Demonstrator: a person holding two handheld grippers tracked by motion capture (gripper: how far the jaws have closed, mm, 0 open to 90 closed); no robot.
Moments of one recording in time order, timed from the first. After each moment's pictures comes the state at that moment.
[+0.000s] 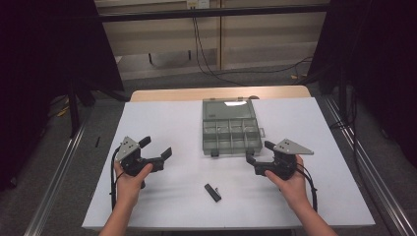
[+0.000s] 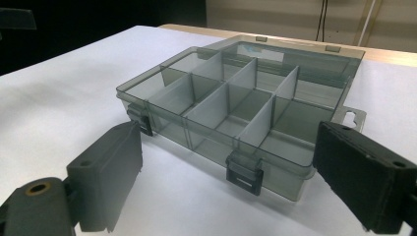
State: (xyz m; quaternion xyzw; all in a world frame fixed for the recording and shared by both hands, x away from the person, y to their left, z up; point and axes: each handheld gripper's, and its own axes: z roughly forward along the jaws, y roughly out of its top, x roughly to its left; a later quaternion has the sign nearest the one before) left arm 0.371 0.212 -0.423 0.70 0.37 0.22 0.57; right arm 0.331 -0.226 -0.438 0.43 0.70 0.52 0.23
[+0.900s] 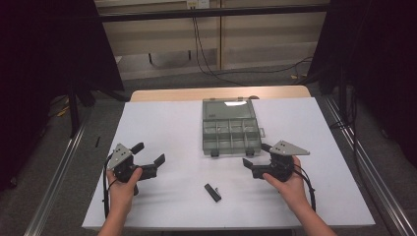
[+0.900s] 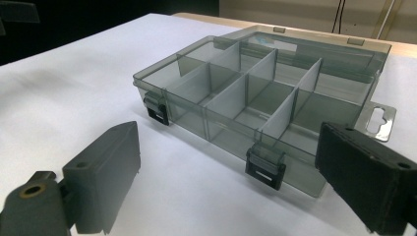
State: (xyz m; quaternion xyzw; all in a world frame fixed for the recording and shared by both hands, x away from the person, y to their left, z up) left arm 0.358 0.230 -0.430 0.70 0.38 0.22 0.57; right arm 0.329 -0.218 -0.439 0.42 0.72 0.51 0.21
